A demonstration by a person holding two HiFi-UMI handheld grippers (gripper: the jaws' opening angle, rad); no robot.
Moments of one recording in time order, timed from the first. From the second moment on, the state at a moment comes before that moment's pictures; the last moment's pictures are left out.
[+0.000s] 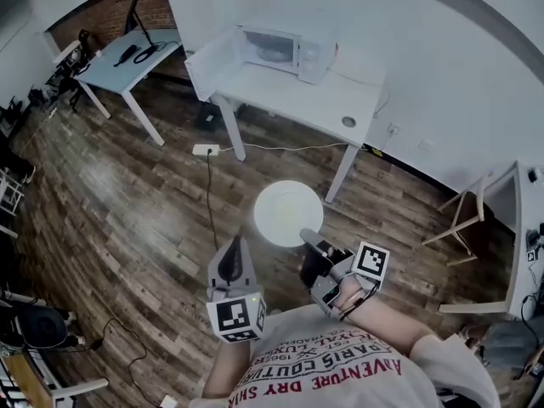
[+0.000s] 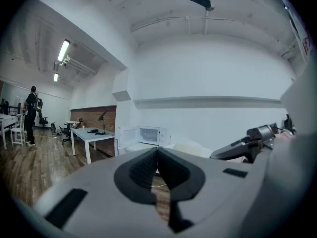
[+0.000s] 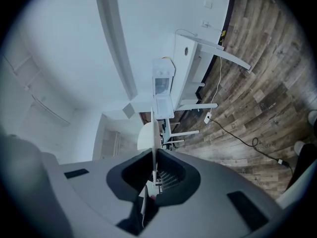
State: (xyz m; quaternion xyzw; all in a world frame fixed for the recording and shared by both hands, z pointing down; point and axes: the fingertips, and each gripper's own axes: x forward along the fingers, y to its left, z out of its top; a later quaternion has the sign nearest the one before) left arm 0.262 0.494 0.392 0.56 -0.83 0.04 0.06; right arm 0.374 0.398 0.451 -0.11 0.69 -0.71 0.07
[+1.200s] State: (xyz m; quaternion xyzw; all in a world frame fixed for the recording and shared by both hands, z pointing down) left arm 0.118 0.340 0.408 0.54 -0.84 0.06 0.06; right arm 0.224 0.258 0.470 -0.08 0.68 -0.73 0.05
